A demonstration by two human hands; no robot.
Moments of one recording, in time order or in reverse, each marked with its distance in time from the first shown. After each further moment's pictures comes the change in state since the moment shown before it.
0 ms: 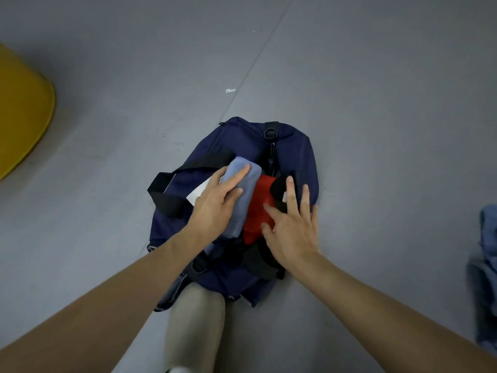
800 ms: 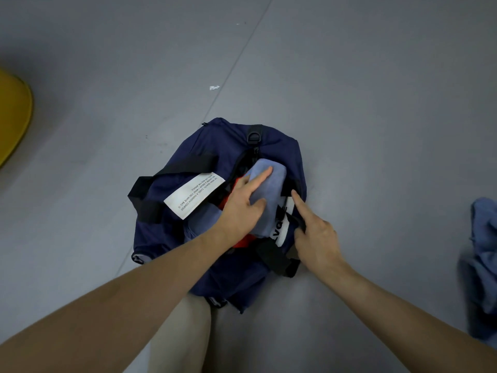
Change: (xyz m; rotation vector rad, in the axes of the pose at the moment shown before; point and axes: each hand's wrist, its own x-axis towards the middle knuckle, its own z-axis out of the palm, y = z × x) left_hand 0.031 0.037 0.076 -0.211 -0.121 -0.112; right_hand -0.005 0.065 -0.014 0.489 0.005 0.215
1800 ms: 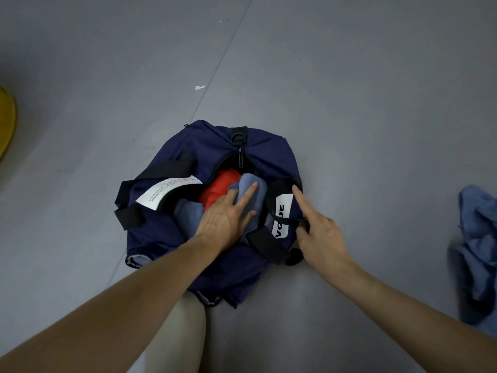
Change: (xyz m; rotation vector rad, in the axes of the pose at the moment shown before) left_hand -0.005 -0.048 0.005 0.894 -0.051 0.264; right_hand -0.011 0.011 -0.024 0.100 0.023 -0.082
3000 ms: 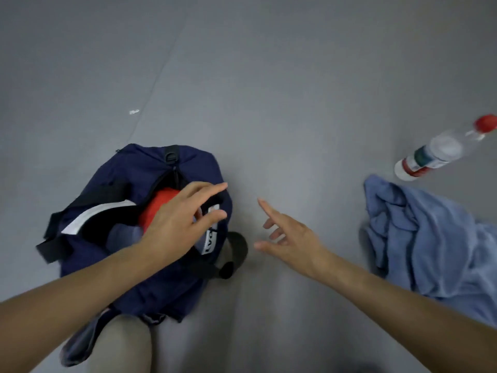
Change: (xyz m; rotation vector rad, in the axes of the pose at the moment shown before) left_hand 0.004 0.093 -0.112 -0.519 0.034 0.168; right_hand -0.036 0.068 -0.093 0.062 -0.171 -0.080
